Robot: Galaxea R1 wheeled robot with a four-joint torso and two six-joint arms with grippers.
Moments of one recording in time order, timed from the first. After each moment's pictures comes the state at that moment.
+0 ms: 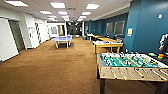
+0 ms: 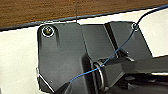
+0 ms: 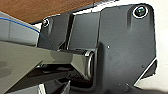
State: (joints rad) left arm 1.60 3.00 -2.69 0.13 -0.19 -0.06; right arm -1.57 2.93 -2.53 -0.08 0.02 -0.03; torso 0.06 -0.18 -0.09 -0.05
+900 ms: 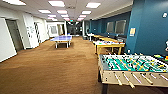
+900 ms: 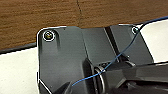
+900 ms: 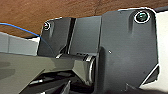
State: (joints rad) left arm 1.59 3.00 -2.69 0.13 -0.20 -0.06; right arm -1.56 2.94 -2.54 -0.08 0.03 -0.03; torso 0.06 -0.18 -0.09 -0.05
